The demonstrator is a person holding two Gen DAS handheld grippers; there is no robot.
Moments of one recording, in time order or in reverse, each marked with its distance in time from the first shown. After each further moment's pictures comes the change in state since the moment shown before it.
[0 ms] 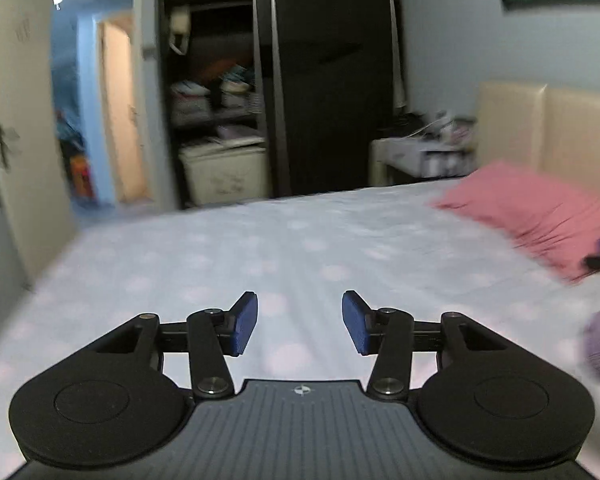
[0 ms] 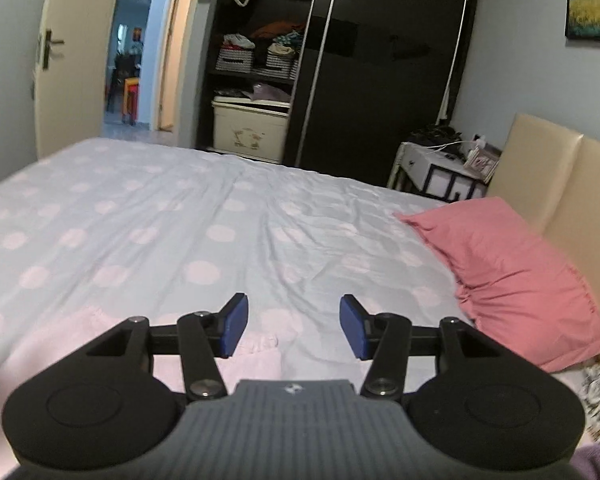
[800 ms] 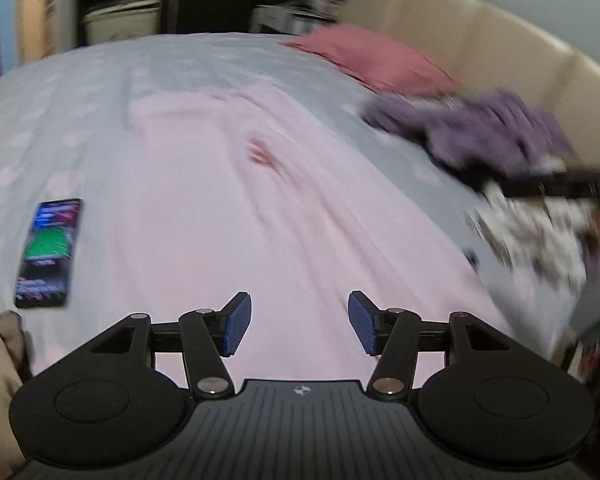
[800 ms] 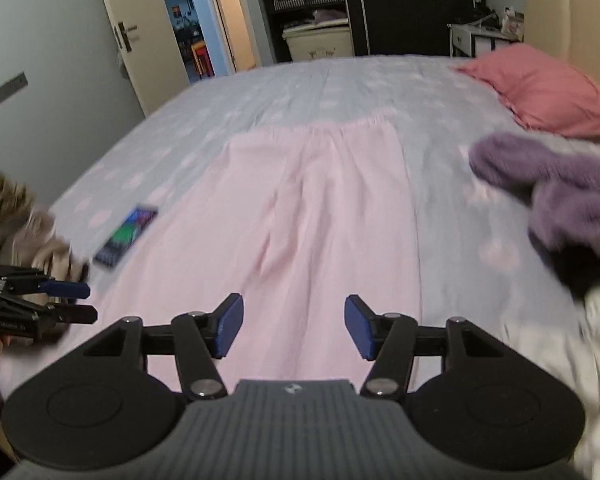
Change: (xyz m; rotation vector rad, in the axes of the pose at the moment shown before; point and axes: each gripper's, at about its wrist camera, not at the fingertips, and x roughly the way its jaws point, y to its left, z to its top) left arm -0.304 -0.130 -0.293 0.057 0.350 -0.344; right arm -0.384 0.061 -0.291 0.189 0.253 0.276
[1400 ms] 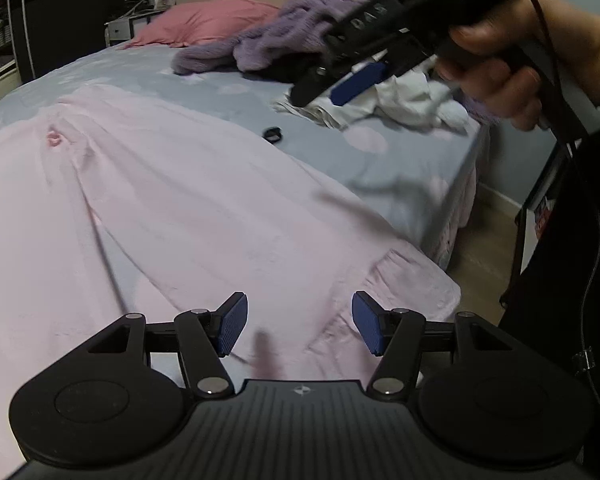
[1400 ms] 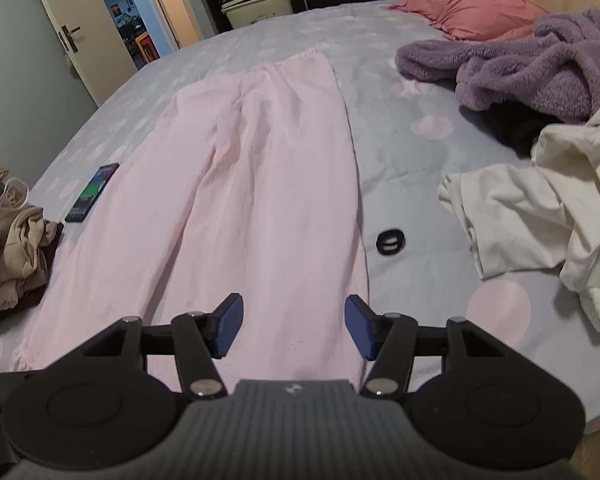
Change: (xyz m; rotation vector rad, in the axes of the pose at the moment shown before) left arm 0.034 -0.175 -0.120 0.327 0.053 -0.145; right arm -0.018 -0.037 -0.090 0.188 0.084 -0.055
